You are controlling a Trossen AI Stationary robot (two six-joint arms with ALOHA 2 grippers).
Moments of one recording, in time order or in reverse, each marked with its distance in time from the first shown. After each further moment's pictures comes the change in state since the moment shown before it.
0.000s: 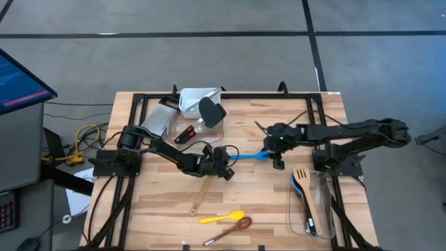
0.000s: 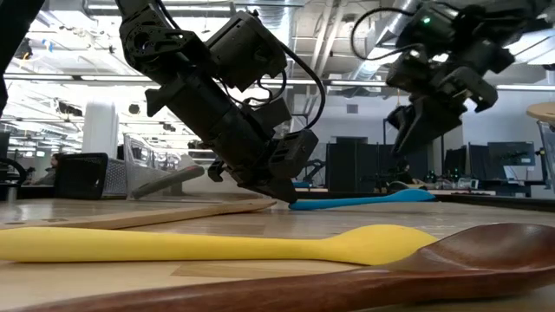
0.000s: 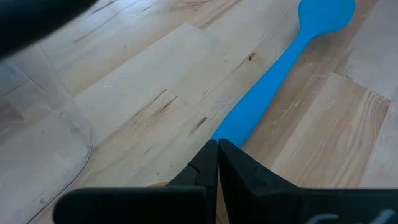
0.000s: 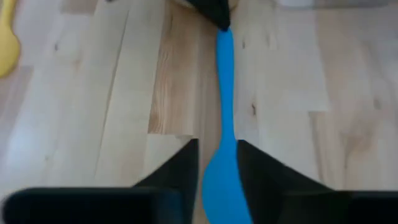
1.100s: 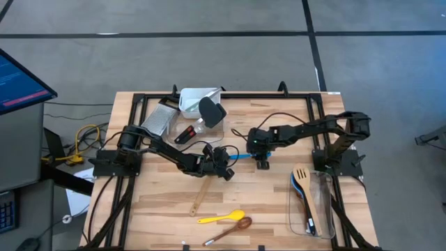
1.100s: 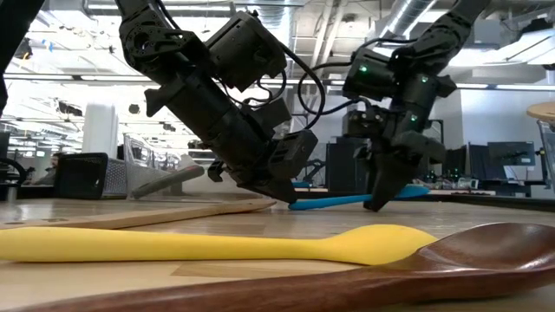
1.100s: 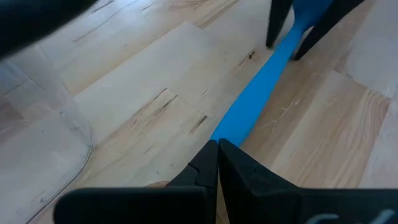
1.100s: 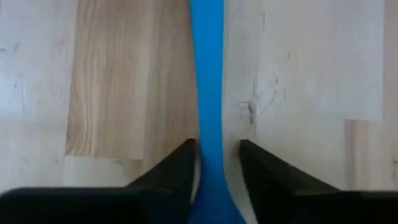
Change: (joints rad) left arm 0.000 0.000 -0.002 -0.004 0.000 -0.001; right arm 0.006 0.481 0.208 -0.014 0.076 -0.053
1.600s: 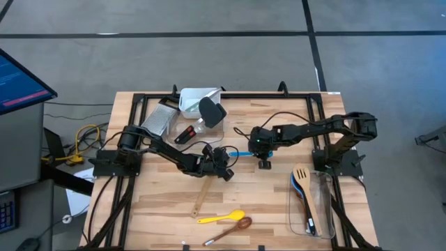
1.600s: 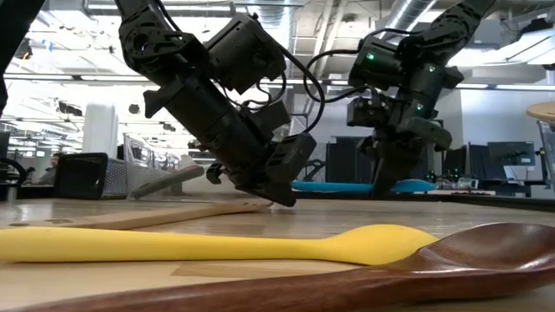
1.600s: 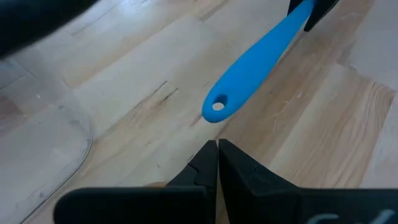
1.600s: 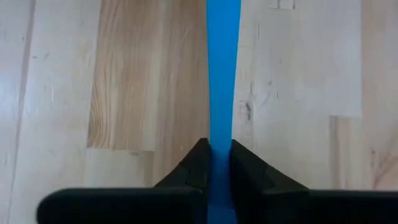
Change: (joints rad) left arm -0.001 0.002 -0.002 -0.004 0.002 0.000; right arm 0.001 -0.083 -0.006 -0.019 0.000 0.011
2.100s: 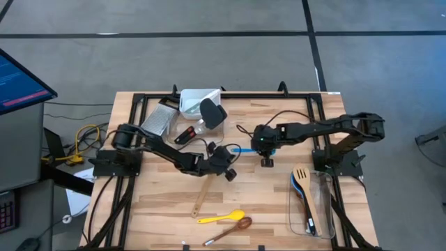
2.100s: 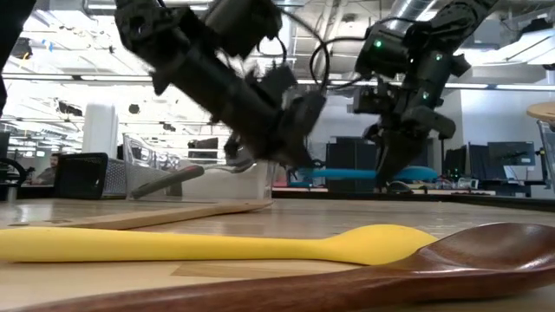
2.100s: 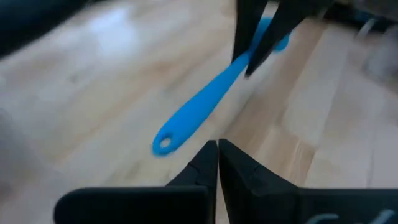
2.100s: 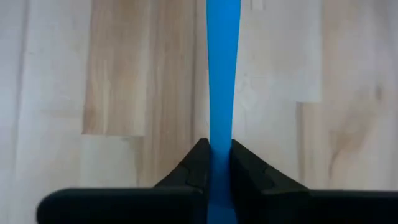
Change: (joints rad) left arm -0.009 -0.072 0.002 0.133 0.007 0.139; right arm -0.001 -0.090 0.001 -0.075 0.063 0.000
